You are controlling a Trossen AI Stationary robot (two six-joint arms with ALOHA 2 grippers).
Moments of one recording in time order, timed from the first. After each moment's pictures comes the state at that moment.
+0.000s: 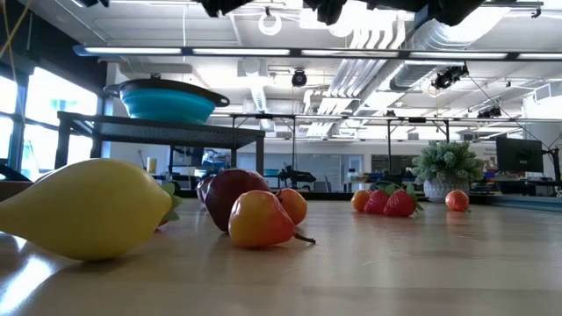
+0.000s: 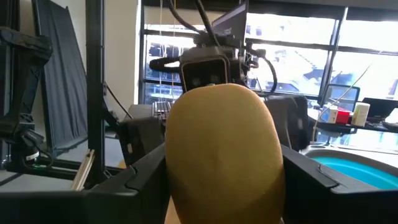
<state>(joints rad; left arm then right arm) -0.15 1.22 0.73 0.62 -0.25 0.25 0.02 1.48 0.86 0.81 -0.11 -0.07</state>
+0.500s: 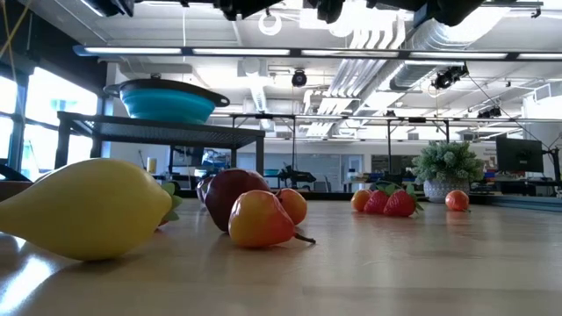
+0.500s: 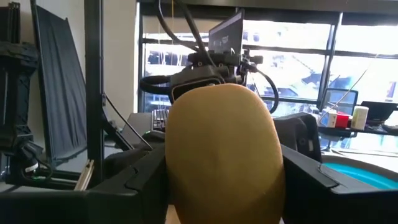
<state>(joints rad) -0.13 1.37 0.79 0.73 -0.24 0.31 0.02 1.48 0.86 0.84 -0.10 -0.05</state>
